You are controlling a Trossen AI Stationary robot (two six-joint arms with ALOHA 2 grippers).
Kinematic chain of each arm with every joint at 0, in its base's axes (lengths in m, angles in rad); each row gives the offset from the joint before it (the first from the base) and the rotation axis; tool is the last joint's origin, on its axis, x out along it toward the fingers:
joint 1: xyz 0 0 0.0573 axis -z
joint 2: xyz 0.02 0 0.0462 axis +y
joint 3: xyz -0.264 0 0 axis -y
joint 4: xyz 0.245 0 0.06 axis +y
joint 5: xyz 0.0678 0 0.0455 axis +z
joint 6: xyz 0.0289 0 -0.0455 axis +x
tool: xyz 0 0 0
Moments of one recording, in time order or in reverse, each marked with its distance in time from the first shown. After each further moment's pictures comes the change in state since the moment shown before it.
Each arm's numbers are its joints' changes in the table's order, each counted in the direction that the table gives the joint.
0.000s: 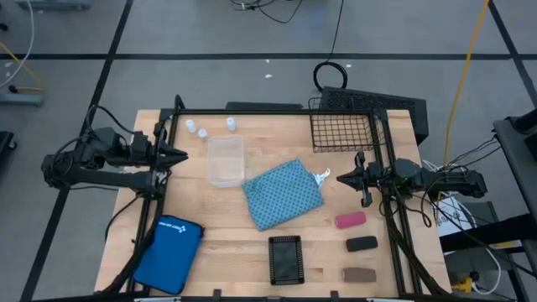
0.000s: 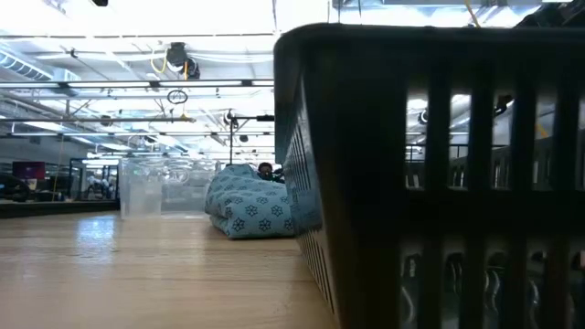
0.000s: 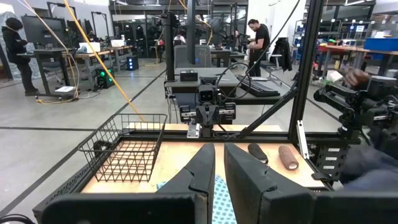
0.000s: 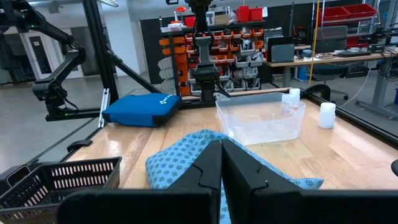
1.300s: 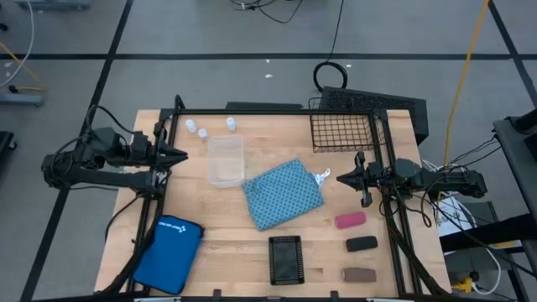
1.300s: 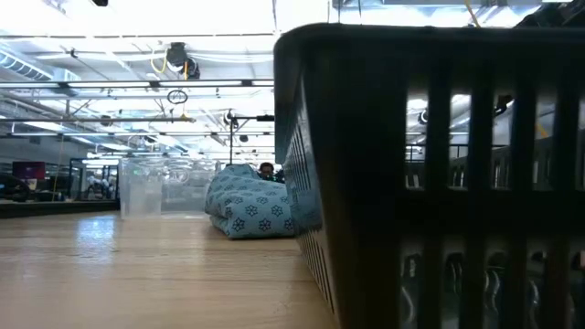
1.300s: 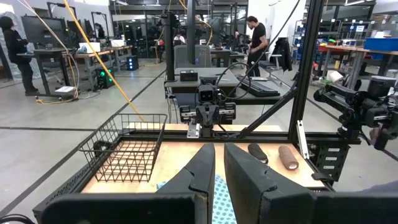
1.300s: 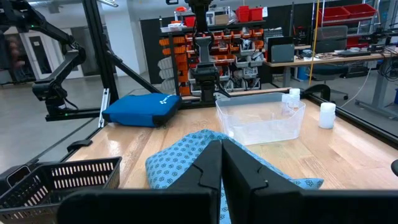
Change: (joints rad) left arm 0.000 0.000 0.000 -0.002 0.000 0.002; right arm 0.000 0.000 0.000 0.000 0.000 0.000
